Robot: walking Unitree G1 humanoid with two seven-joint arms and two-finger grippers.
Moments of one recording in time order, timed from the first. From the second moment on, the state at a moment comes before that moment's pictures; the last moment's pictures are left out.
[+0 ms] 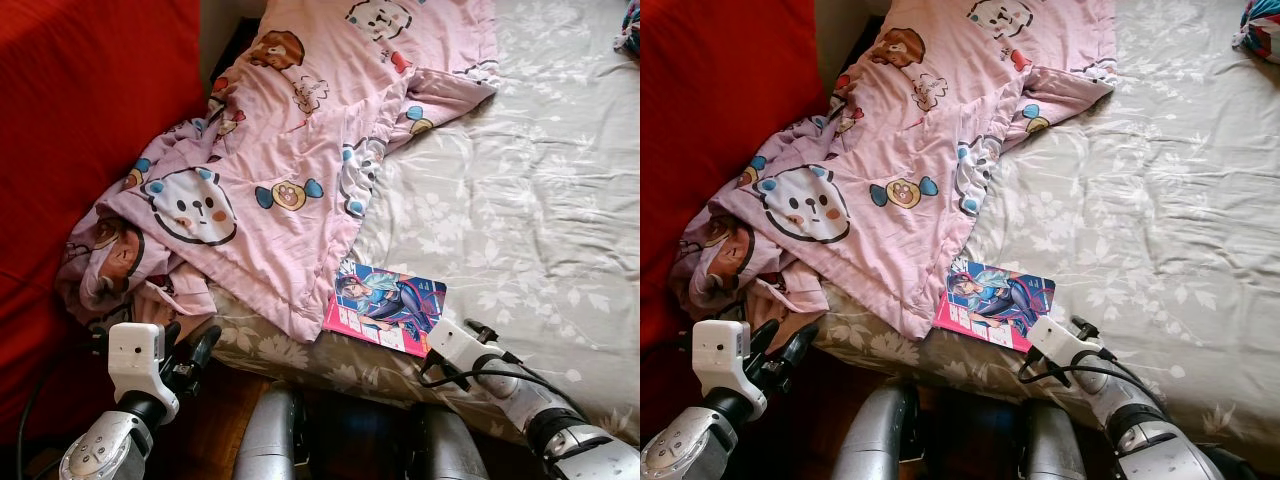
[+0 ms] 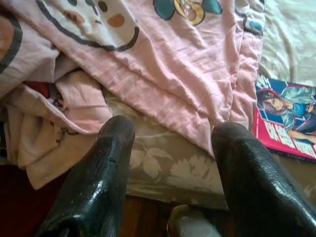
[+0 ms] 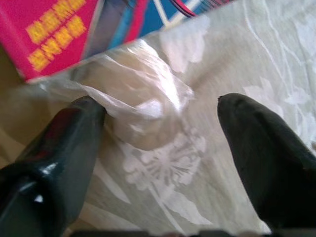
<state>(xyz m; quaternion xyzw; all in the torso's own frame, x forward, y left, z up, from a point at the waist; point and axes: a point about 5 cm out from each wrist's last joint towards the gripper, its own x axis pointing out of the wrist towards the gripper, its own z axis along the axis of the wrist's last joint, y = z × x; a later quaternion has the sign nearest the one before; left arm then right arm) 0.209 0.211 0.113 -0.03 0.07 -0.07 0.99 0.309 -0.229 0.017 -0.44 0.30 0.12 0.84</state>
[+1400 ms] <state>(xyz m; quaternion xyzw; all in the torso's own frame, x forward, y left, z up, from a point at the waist) 0.215 0.207 0.119 -0.03 0.06 -0.06 1.00 0.309 -0.221 0.015 -0.43 0.30 0.13 0.84</state>
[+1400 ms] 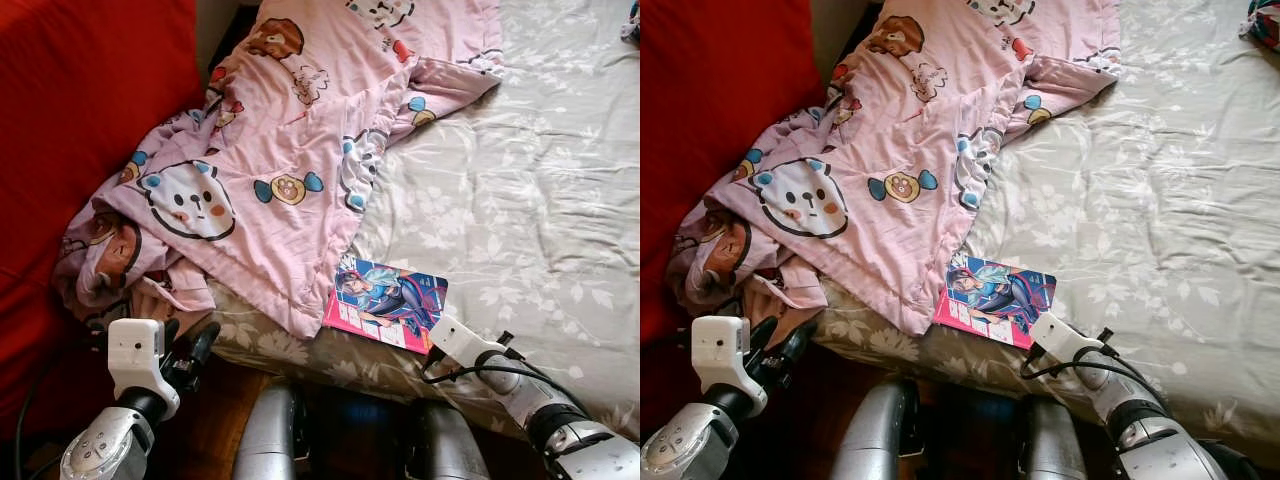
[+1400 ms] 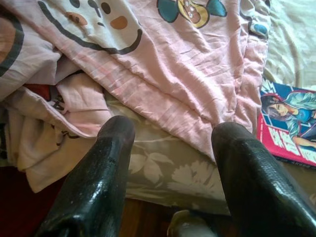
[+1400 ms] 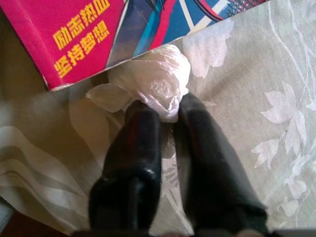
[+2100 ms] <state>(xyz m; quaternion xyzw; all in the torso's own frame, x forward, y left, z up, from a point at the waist) 0.267 0.198 0.091 -0.06 0.05 -0.06 1.00 0.294 -0.239 0.008 -0.30 0.29 0.04 0.91</state>
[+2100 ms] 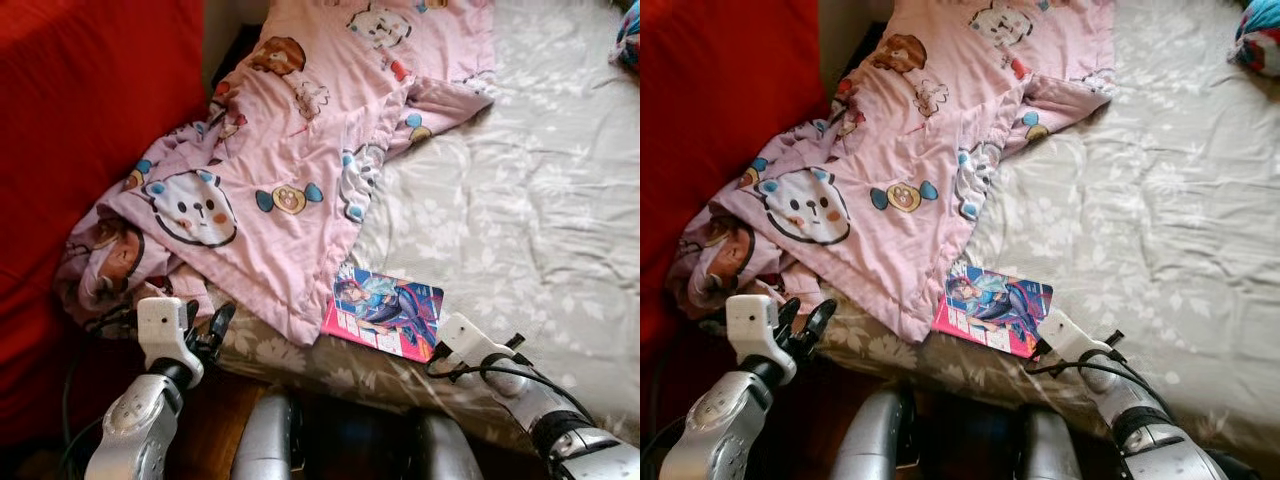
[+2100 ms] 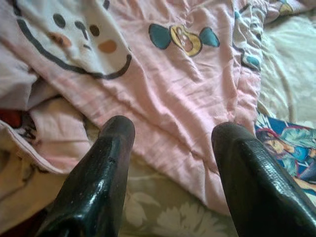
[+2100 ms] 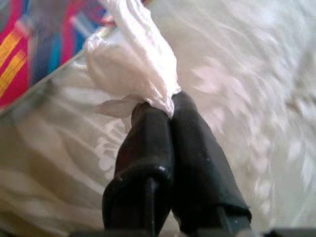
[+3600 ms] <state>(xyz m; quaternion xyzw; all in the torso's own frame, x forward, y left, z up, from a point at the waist) 0.229 0.205 -0.045 -0.03 0.30 -0.02 0.95 0.191 -0.202 -0.074 0.08 0.37 -0.11 0.92</state>
